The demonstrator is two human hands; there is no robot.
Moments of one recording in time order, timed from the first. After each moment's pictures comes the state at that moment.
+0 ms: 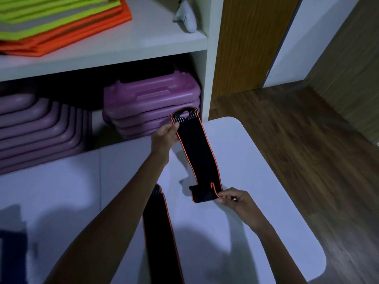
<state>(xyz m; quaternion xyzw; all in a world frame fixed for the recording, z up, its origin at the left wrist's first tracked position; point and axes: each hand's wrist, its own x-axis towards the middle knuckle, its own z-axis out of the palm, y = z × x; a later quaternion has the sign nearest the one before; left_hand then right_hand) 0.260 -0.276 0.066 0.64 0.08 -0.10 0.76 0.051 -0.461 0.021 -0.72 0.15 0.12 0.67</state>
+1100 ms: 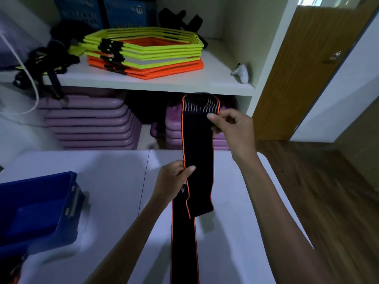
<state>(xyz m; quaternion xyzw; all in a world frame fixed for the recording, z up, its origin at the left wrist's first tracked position) 0.076 -0.161 0.153 0.82 -0.01 0.06 0.56 0.116 -0.317 0.267 -0.72 -0.05 -0.15 0.68</state>
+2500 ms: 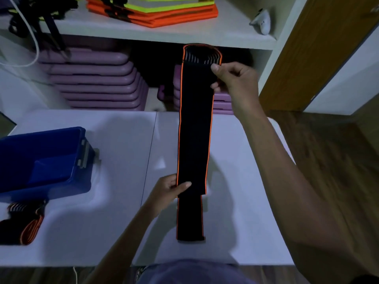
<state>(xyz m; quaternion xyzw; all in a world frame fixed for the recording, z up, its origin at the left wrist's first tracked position) -0.027 -0.130 0.055 0.72 0.03 -0.16 0.68 0.132 -0.305 0.238 -0.68 -0.09 -0.09 0.72</state>
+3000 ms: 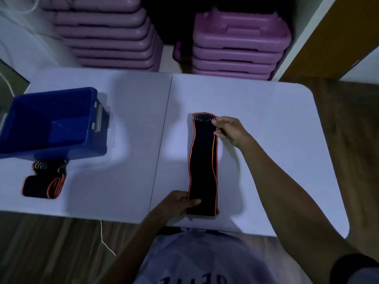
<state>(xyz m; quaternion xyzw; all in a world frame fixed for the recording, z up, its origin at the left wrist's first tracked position) -0.107 -0.124 -0.003 0.67 0.17 -0.36 0.63 0.118 -0.301 0.012 -0.70 0.13 0.25 0.66</state>
